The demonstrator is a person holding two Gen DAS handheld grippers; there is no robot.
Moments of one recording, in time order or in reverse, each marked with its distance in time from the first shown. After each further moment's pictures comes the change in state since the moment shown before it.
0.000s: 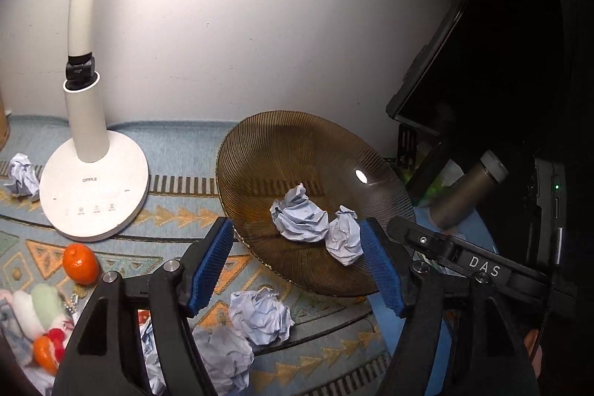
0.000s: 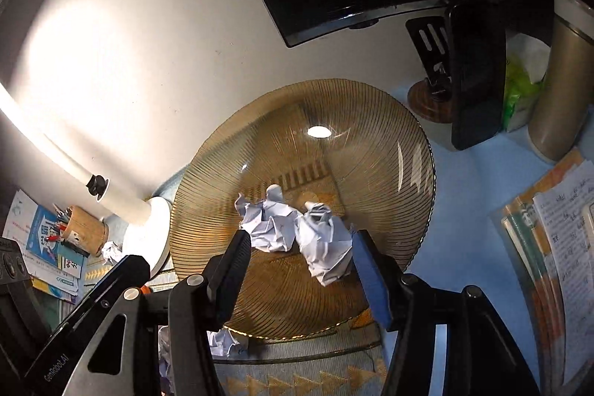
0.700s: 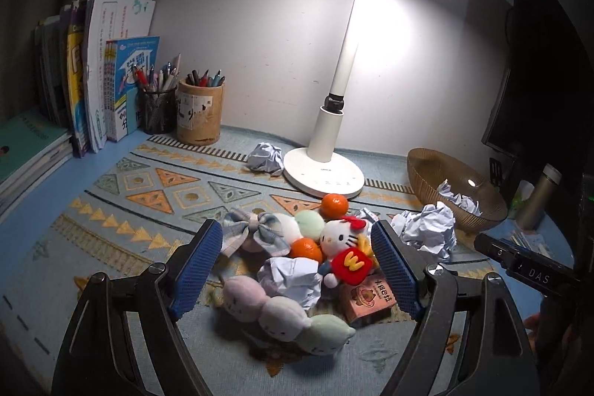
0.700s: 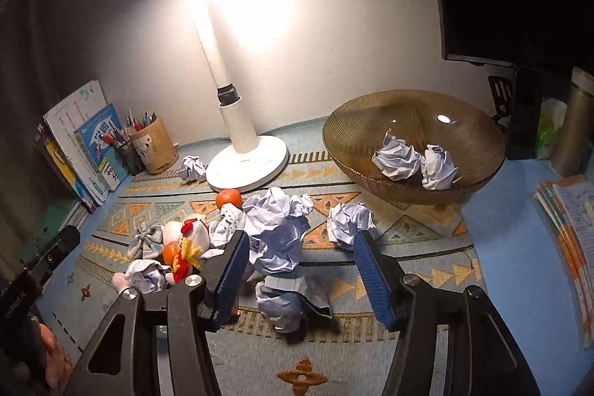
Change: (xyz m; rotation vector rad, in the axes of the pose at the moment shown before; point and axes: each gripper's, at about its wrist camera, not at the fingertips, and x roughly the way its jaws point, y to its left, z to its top) left arm -0.190 0.121 -0.139 -0.045 -0.317 0.413; right arm -0.034 0.113 -0.172 -0.318 -0.176 0.060
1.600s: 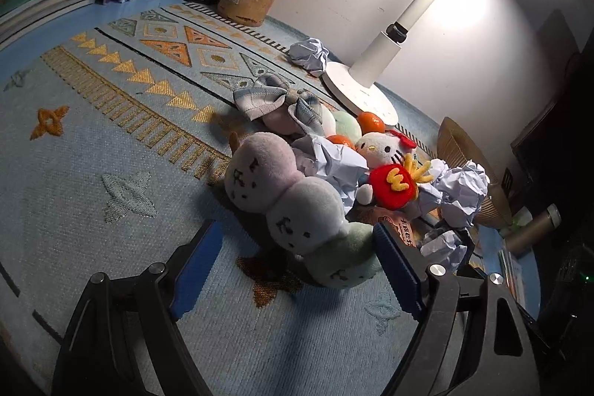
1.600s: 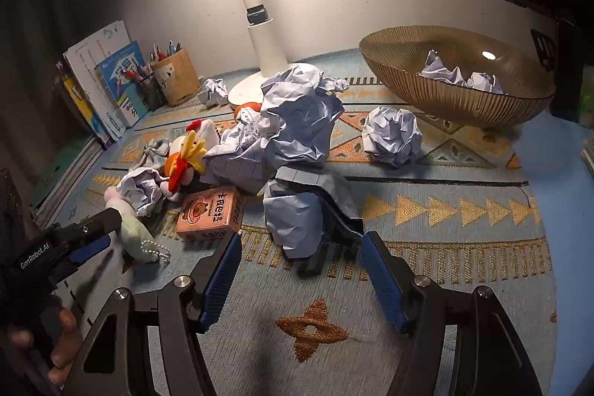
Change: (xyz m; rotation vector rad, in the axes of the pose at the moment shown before) left arm 0.033 0.033 -0.064 -0.351 0.260 -0.025; right arm 0.034 -0.006 -0.049 -0.104 0.154 0.107
